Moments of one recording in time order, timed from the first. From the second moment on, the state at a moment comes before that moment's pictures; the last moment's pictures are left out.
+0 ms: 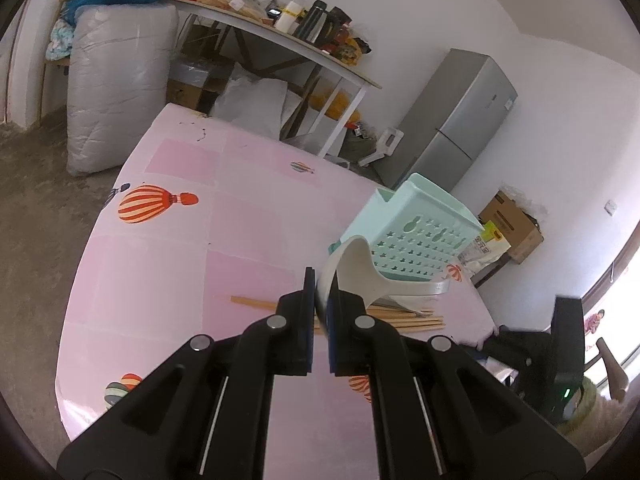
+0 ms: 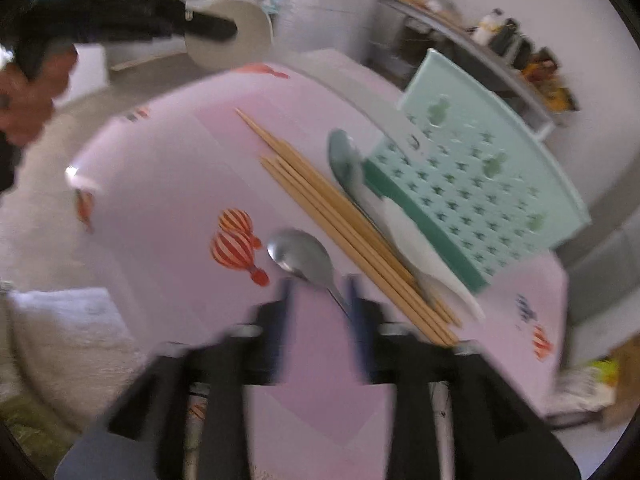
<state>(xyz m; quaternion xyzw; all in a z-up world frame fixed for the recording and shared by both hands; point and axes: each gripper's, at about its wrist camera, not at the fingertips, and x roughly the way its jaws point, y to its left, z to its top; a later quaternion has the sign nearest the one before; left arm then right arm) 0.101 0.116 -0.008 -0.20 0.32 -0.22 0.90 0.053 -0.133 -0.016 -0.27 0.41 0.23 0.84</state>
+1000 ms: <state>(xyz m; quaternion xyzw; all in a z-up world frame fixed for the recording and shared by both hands) 0.071 0.115 0.026 -0.18 0.29 -0.21 0.92 0.016 -0.163 -0.004 -0.16 0.41 0.21 0.87</state>
